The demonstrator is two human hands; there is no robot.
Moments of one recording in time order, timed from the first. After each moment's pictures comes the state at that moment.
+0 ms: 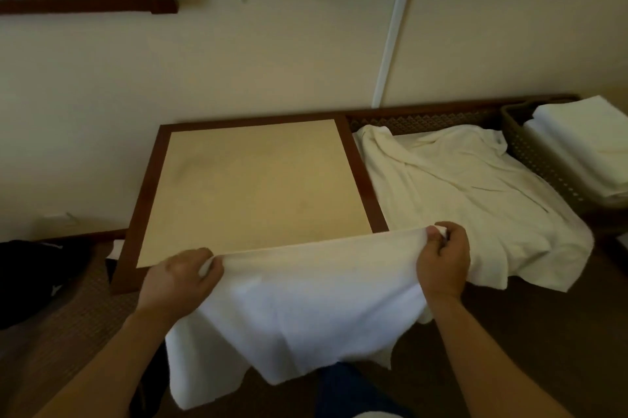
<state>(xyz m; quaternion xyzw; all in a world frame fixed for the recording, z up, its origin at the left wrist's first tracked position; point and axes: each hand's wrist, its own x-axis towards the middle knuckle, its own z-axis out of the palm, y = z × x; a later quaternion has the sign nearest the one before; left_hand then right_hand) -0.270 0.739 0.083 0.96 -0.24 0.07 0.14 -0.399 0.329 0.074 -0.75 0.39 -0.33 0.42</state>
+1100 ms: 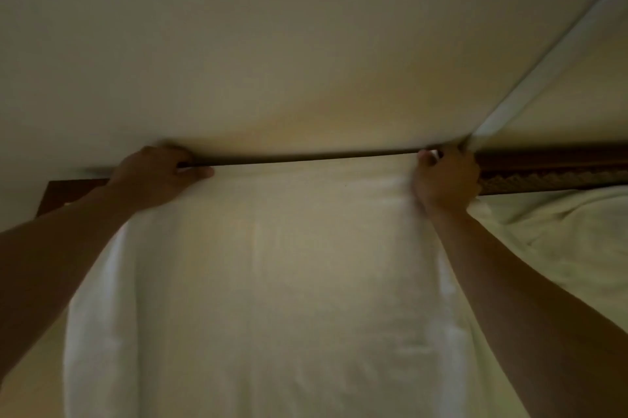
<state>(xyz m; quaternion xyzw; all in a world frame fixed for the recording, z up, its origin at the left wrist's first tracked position) 0.274 0.578 0.020 0.98 -0.11 -0.15 0.03 0.149 0.152 -0.029 -0.87 0.43 -0.13 0.21</state>
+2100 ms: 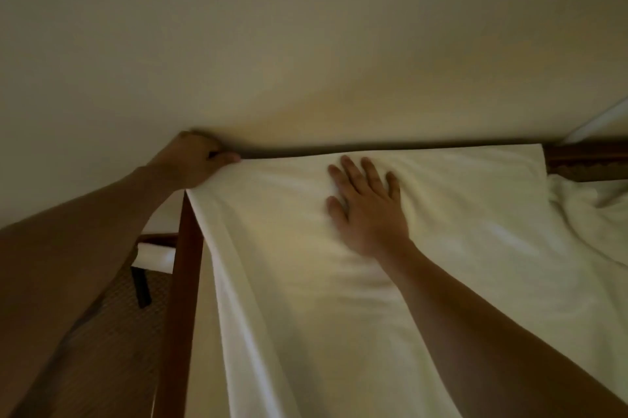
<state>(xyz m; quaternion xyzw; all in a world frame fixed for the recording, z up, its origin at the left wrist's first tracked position) 0.319 0.771 0.032 0.96 -0.17 -0.18 0.11 0.148 0.478 -0.021 -0.99 0.04 0.08 0.10</state>
